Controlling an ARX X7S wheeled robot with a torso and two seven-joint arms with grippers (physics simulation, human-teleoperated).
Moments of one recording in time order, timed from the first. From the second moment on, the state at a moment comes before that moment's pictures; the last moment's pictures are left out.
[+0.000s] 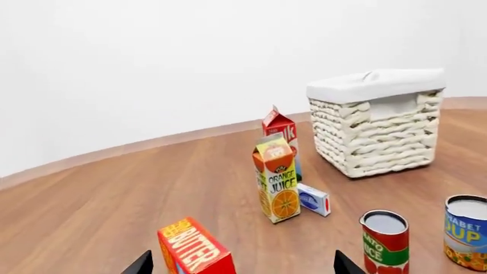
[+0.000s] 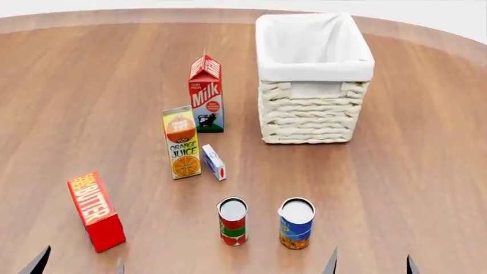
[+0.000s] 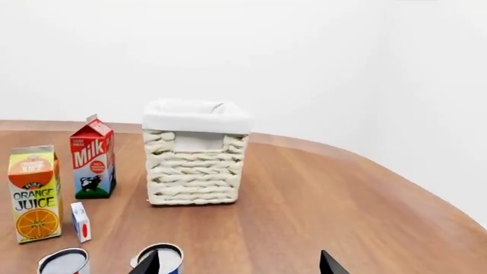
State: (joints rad) left arm 0.02 -0.14 0.18 0.10 0.04 0.01 -0.16; right arm -0.05 0.15 -0.03 -0.24 0.05 0.10 0.20
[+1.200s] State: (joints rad) left arm 0.09 -0.20 0.12 0.41 -0.03 -0.17 -0.22; right arm -0.12 0.19 0.00 -0.41 0.09 0.11 0.31
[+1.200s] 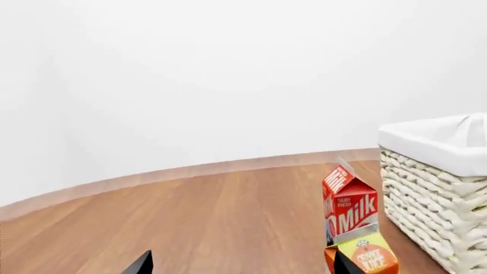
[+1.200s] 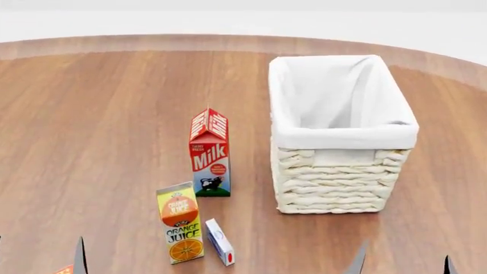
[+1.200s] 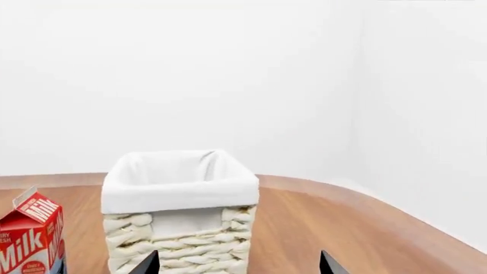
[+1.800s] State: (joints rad) left arm 0.09 -0.22 0.13 0.43 -0.04 -0.18 -0.25; right arm -0.12 0.21 -0.02 -0.43 0.12 0.13 0.32
